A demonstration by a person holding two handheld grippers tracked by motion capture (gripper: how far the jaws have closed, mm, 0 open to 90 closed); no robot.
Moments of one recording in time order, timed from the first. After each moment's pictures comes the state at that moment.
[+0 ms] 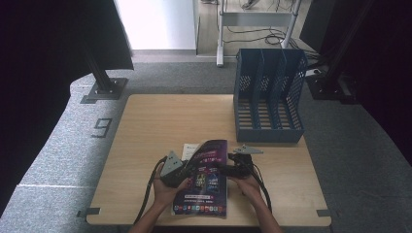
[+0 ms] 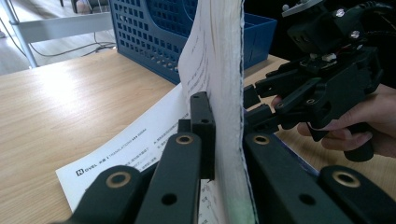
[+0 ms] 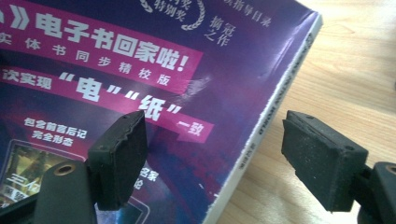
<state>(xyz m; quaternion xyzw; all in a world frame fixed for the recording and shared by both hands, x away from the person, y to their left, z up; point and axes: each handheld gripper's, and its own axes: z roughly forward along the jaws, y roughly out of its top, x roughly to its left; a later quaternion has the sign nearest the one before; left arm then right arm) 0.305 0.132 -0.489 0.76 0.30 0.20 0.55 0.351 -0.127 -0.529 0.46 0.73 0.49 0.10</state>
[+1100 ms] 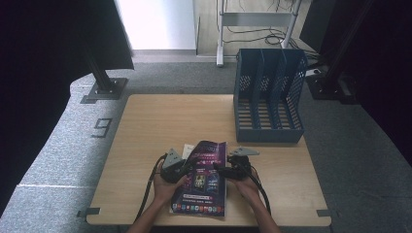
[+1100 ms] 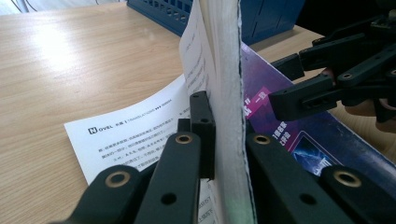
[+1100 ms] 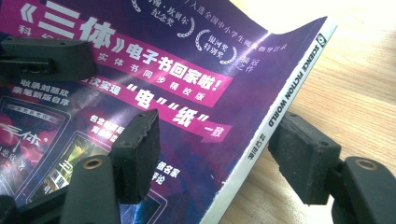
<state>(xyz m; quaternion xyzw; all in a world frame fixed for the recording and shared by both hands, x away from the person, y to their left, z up) 0.333 0.140 -0.521 0.77 0.34 0.16 0.51 0.347 -0.119 -0.531 0.46 0.75 0.46 0.11</state>
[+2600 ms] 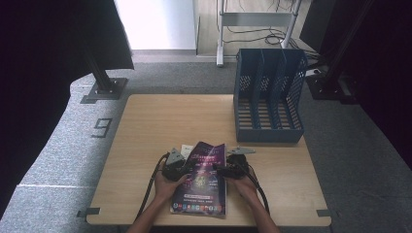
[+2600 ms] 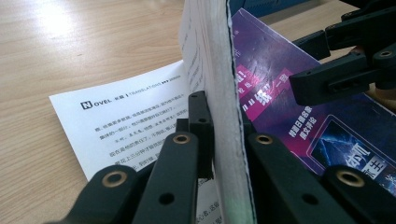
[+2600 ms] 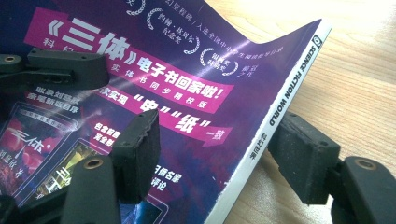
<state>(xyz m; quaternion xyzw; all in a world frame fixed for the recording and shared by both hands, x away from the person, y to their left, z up) 0.349 0.141 -0.542 0.79 0.37 0.14 0.47 0.356 -0.113 -0.542 0.47 0.76 0.44 0.10</state>
